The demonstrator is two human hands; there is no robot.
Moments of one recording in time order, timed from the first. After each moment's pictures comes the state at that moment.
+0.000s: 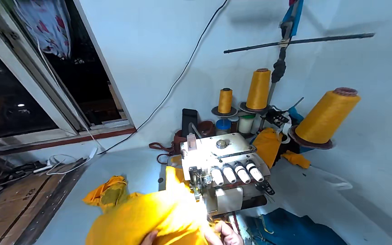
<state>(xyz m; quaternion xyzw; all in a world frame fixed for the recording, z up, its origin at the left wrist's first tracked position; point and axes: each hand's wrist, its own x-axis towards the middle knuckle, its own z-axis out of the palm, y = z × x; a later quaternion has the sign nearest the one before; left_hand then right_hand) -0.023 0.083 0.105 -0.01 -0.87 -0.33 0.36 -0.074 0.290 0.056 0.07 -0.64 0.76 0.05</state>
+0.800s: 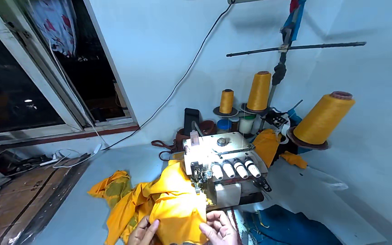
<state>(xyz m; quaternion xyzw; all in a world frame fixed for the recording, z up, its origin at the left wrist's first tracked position) -0.036 0.083 0.055 0.10 -0.66 -0.73 0.17 -0.071 0.285 0.050 0.06 -0.60 0.80 0.03</state>
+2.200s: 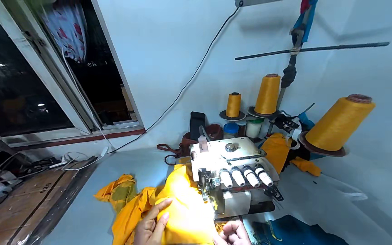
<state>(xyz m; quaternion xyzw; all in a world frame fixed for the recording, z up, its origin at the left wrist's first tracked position) -0.065 0.080 0.089 -0.07 -0.77 -0.57 0.28 -0.065 0.285 0.065 0.06 -0.60 0.79 0.08</state>
